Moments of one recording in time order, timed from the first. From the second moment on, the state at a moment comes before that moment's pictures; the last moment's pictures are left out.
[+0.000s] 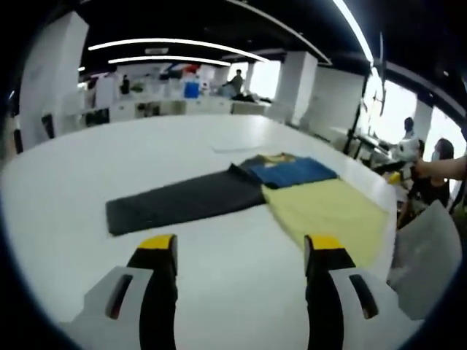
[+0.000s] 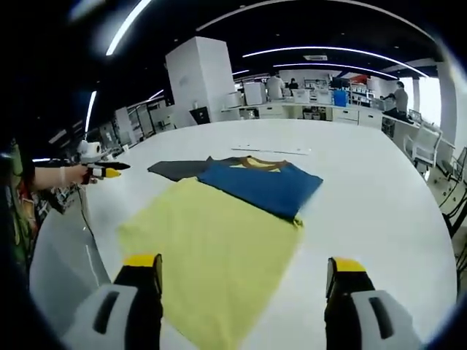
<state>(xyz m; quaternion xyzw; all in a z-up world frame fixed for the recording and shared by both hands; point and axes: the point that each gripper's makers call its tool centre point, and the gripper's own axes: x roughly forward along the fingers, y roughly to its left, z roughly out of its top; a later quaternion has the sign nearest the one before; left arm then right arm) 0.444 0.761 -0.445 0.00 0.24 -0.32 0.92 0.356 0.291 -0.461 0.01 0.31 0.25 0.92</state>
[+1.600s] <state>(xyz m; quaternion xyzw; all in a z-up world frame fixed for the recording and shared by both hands) 0.572 0.910 -0.543 -0.14 0.31 -0.05 0.94 0.321 0.277 -0.451 -0.01 0.34 0.19 0.92</state>
